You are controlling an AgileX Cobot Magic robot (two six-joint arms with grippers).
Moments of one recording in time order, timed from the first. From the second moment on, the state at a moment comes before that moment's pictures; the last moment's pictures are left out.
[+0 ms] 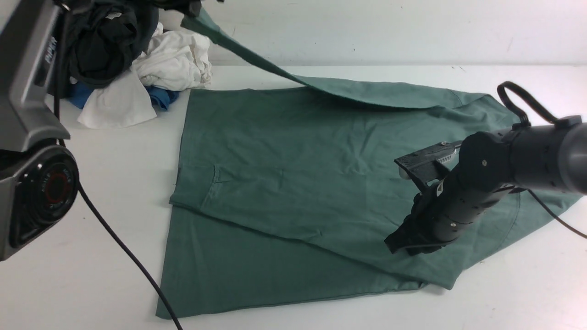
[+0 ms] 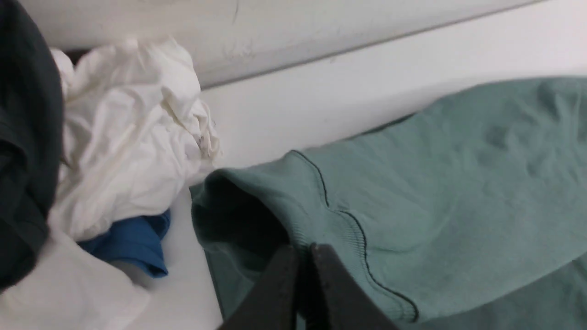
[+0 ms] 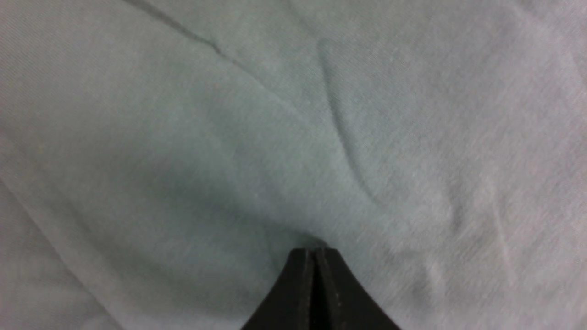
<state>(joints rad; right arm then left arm) 0.38 1.88 -1.13 0.13 0.72 -0.22 -0.17 2.33 -2.77 -0.10 1.25 0.08</state>
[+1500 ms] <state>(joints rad) 0.38 1.57 -1.14 -0.08 0.90 -0.04 -0.31 1.95 -1.61 0.13 1.06 0.03</state>
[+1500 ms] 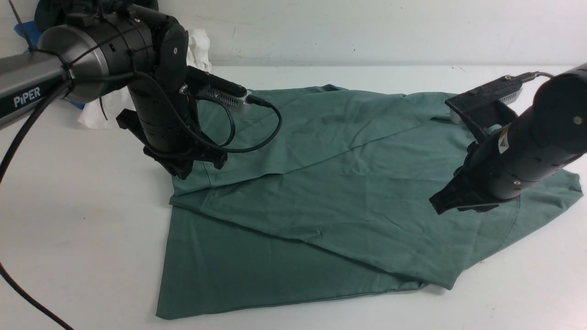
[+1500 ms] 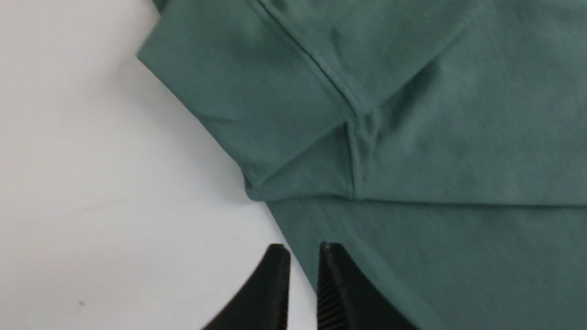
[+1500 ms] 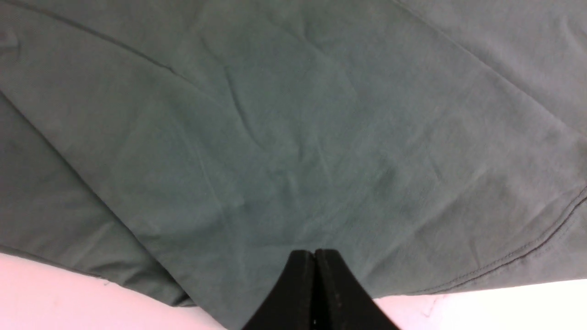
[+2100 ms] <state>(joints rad) 0.38 1.57 -1.14 -0.02 0.87 -0.05 -0.36 2.14 -1.61 0.22 0.85 0.32</state>
